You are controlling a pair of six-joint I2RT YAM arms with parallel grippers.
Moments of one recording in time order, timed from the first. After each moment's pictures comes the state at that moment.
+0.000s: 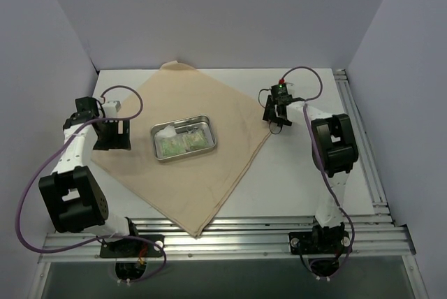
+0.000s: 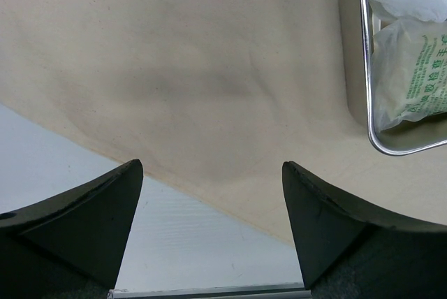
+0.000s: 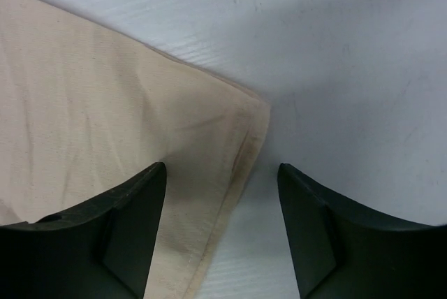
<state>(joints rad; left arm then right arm) 0.27 1.50 1.15 -0.76 0.17 0.22 0.24 2.06 1.38 -0.30 0.25 0.43</state>
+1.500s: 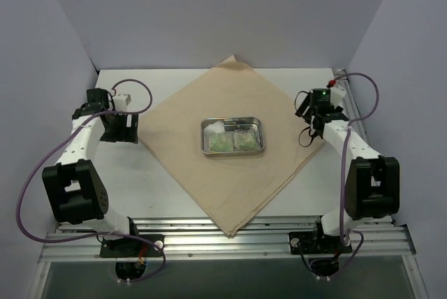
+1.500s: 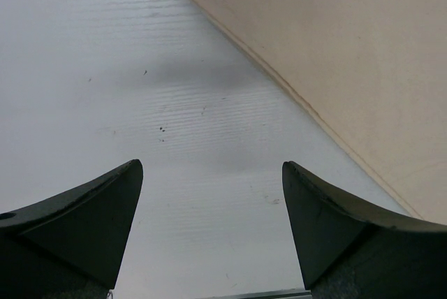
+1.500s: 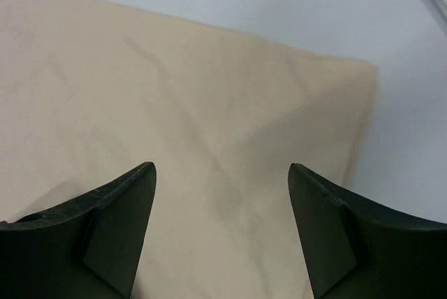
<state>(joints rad) 0.18 1.57 1.23 -0.78 0.15 0.21 0.00 1.55 0.99 -0.21 0.33 0.55</state>
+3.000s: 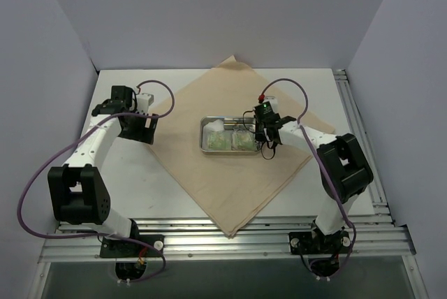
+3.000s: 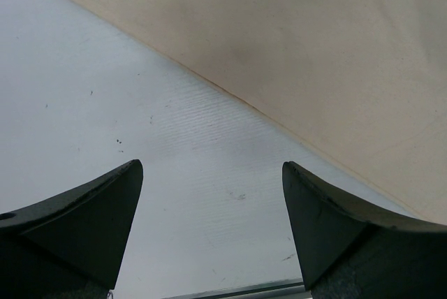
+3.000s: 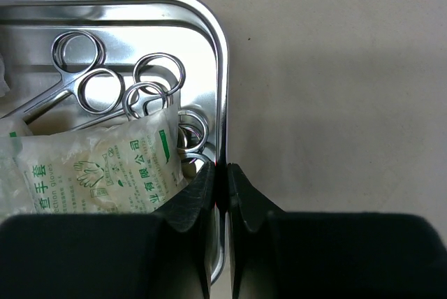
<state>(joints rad) -0.04 1.54 1.25 -0.82 0.07 0.20 0.48 1.77 1.08 -0.26 0.26 0.41</state>
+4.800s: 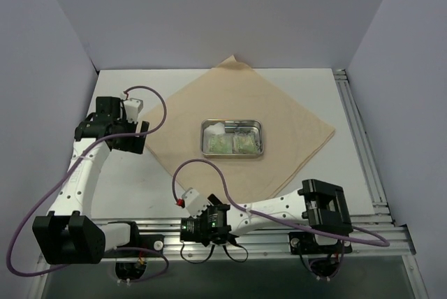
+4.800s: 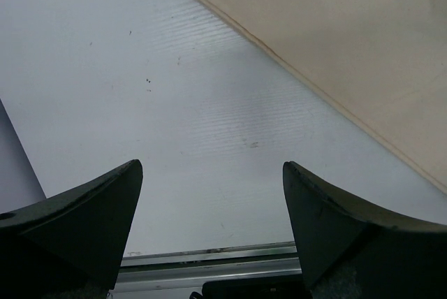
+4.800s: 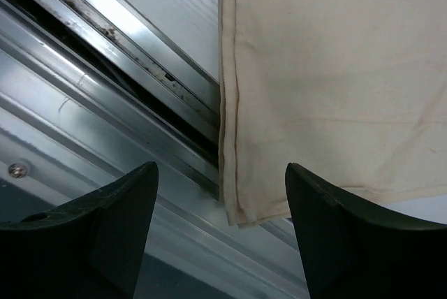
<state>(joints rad) -0.02 1.25 1.16 -0.91 0.01 0.20 1.57 1.75 1.21 -0.78 0.49 0.71</state>
